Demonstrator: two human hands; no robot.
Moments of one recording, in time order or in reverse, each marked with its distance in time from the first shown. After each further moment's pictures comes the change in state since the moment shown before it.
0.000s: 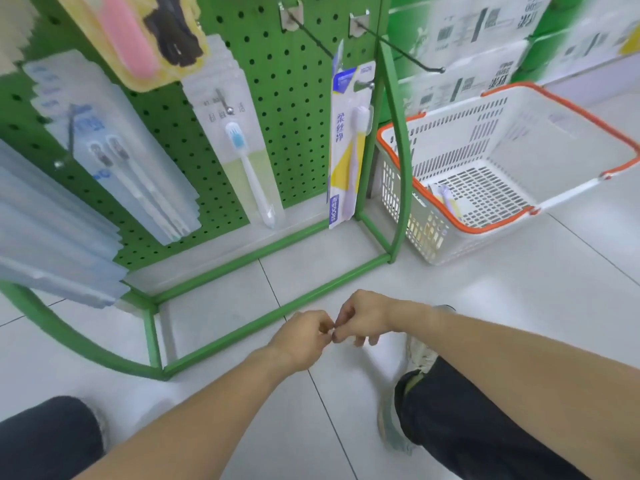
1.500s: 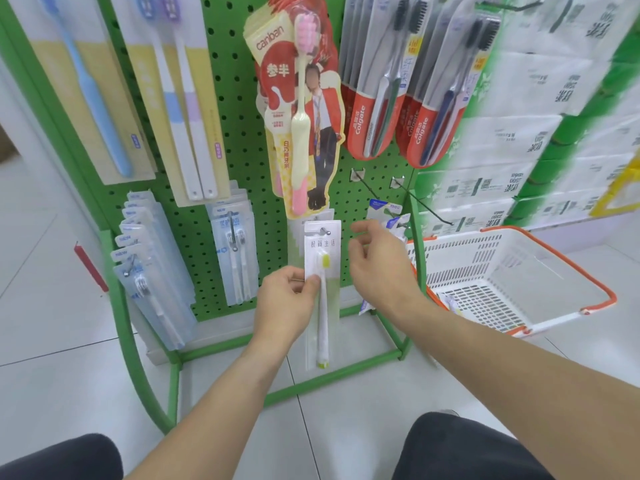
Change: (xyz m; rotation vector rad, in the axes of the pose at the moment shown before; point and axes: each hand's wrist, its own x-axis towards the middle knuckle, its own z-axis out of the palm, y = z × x) left_hand -0.101 0.063 -0.164 -0.782 0.857 0.163; right_hand -0.145 -0.199 -0.065 0.097 1.089 -0.580
